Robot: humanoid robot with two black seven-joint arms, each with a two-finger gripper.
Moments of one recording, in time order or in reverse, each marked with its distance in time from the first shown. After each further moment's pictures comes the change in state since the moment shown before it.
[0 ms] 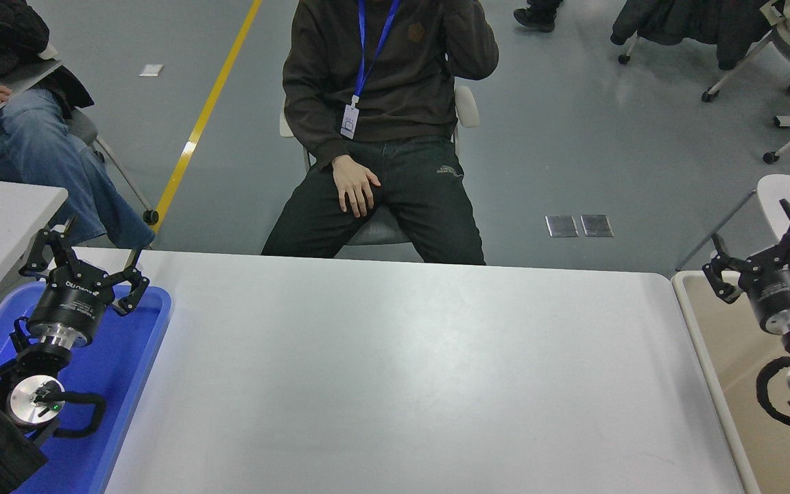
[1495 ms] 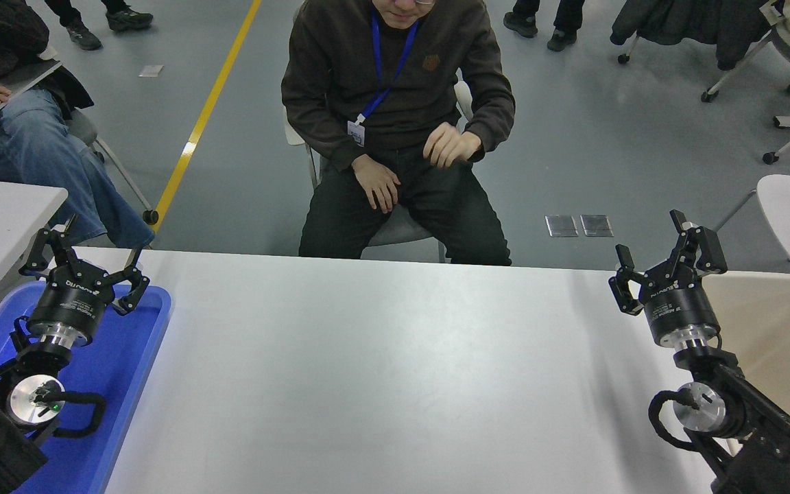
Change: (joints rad) left arm 0.000 0.000 0.000 0.000 0.000 -0.001 0.000; right arm -0.096 0.097 -0.036 0.248 -0.262 -0.233 0.194
